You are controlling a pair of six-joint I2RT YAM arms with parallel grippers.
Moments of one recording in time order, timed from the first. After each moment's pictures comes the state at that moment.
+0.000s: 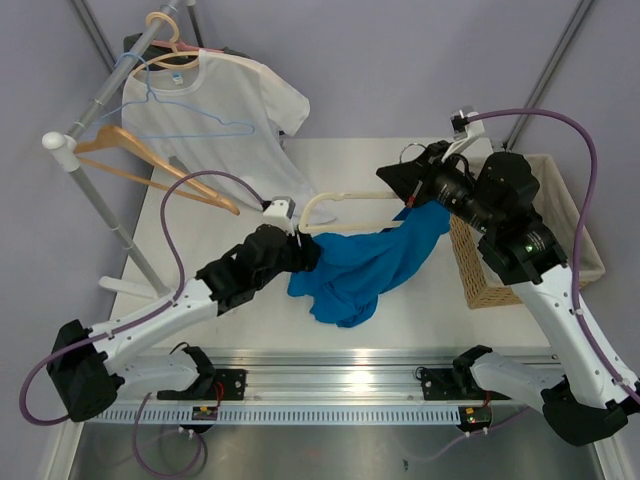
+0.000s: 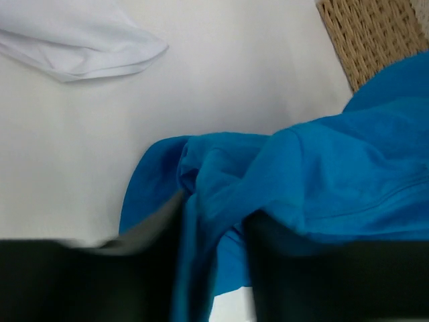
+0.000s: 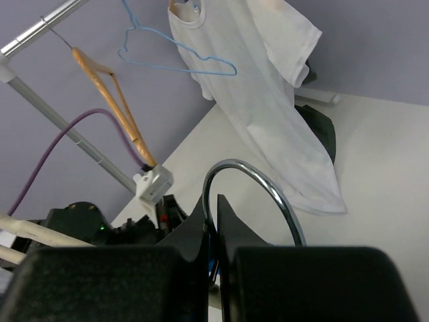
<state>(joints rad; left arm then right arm) -0.86 1.08 0.81 -0.19 -0.31 -0.58 0.51 1.07 1.43 -0.36 -0.25 0.44</state>
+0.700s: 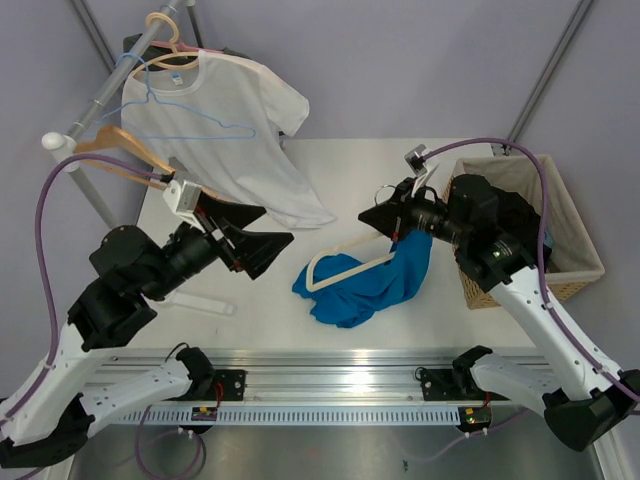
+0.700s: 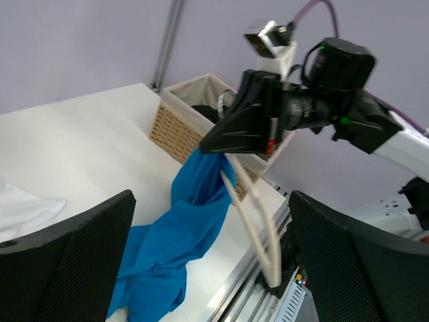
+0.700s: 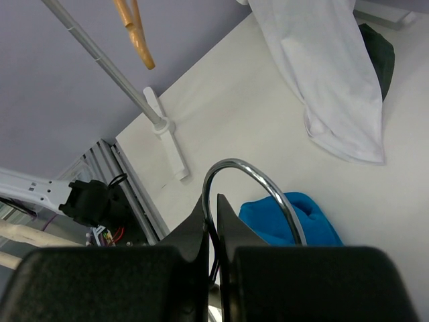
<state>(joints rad) -0.85 0.73 1.23 -0.39 0.06 -0.39 0.50 1.03 1.13 -0.27 -0.50 0.33</state>
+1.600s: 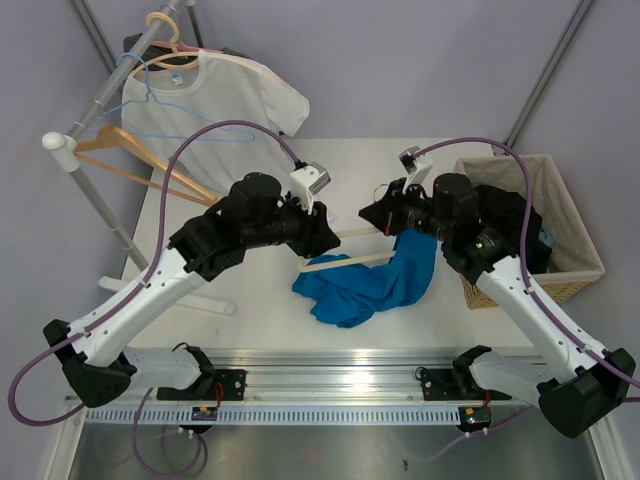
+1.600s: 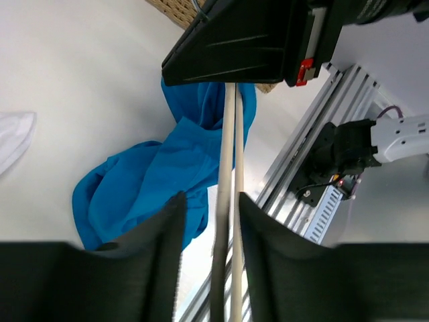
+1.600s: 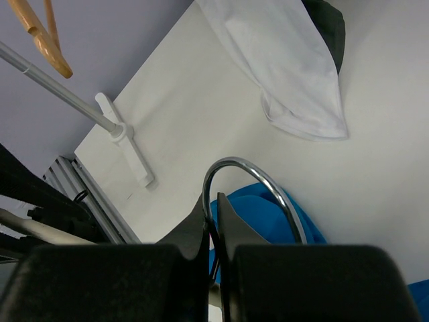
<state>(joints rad) -0.85 1.23 1.41 -0.62 0.24 -0.26 0.50 1.11 1.08 -0.22 -0.36 0.36</state>
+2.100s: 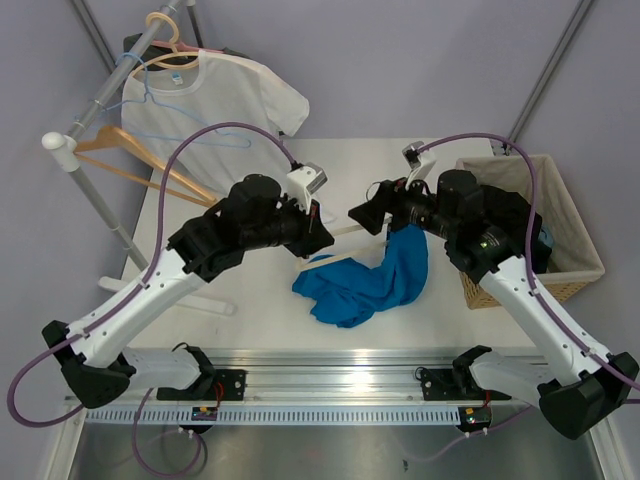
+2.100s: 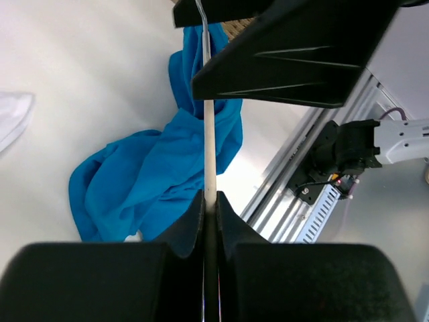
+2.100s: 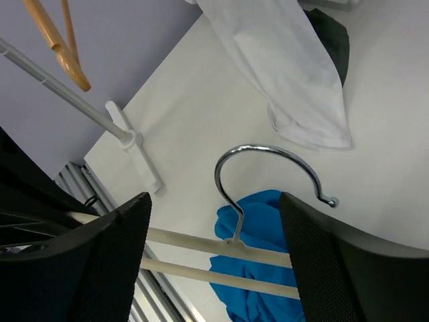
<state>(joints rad) -0.85 1.23 1.41 -0.65 0.22 -0.30 0.50 1.10 1.12 -0.24 -0.37 0.37</state>
